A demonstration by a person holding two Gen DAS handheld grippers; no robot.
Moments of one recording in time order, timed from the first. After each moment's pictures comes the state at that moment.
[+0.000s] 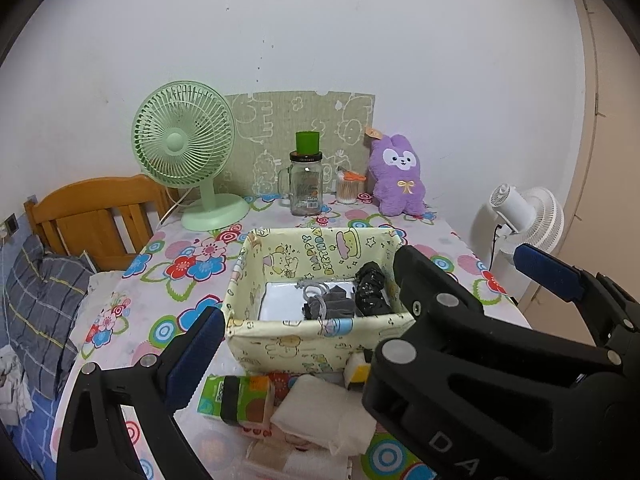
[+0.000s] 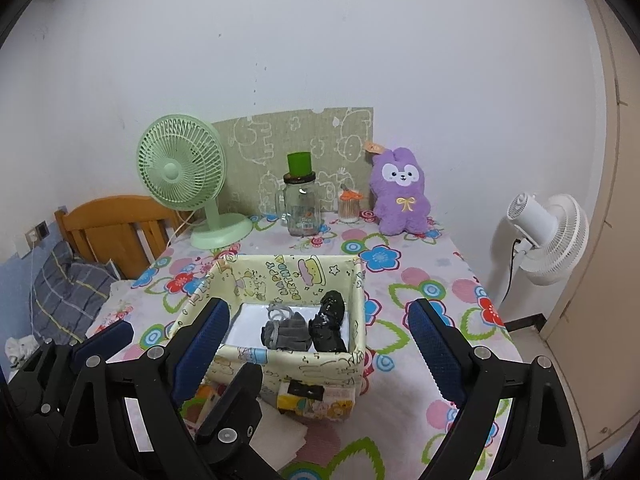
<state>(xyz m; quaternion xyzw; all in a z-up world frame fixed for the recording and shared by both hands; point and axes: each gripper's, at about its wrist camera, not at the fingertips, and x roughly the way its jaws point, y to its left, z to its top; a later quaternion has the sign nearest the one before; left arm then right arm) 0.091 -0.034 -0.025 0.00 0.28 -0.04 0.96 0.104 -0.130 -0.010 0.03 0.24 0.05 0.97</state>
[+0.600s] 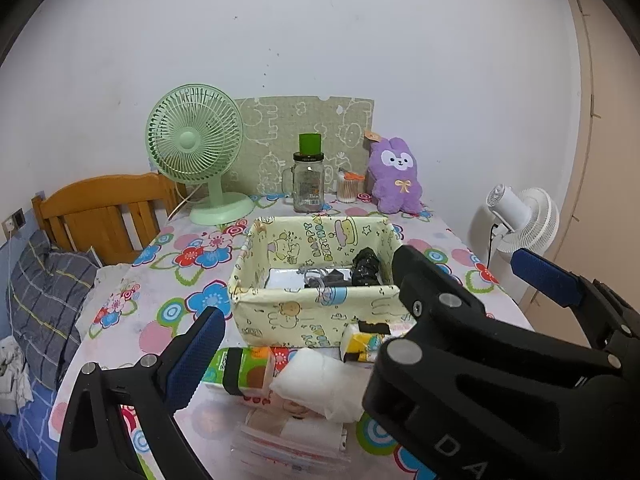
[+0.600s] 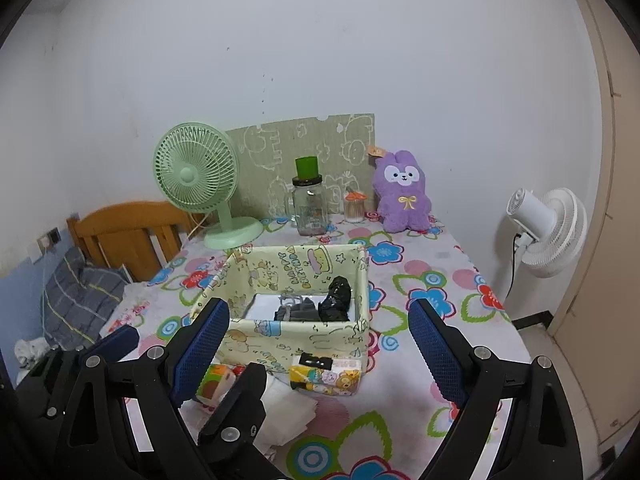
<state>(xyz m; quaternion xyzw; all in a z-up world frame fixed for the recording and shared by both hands) 0.055 -0.036 -0.035 0.00 0.27 -0.04 0.96 0.064 -0.134 -0.017 0.04 0.23 0.07 0.97</state>
